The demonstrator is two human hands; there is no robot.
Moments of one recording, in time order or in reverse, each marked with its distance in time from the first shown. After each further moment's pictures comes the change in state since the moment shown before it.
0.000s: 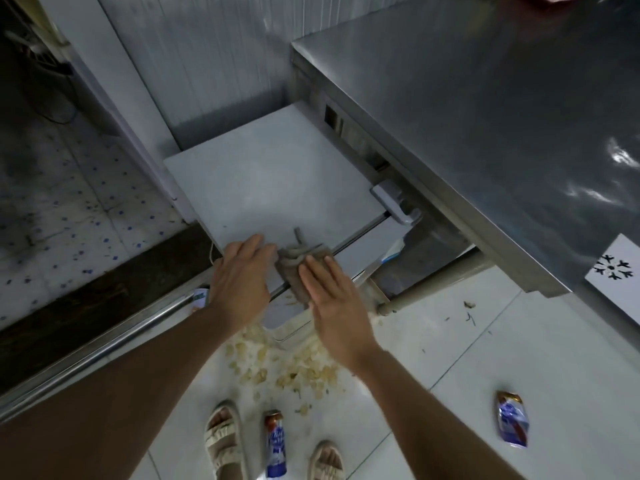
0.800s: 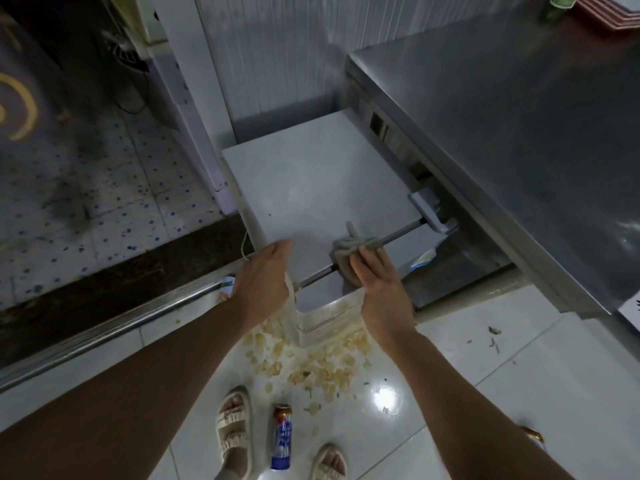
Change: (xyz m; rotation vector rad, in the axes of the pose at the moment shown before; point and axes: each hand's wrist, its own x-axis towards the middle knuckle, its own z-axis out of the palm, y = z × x) left_hand -0.032 -0.014 -0.003 -0.209 0.030 -0.077; right_hand 0.011 0.005 -0.028 -0.002 -0.095 0.137
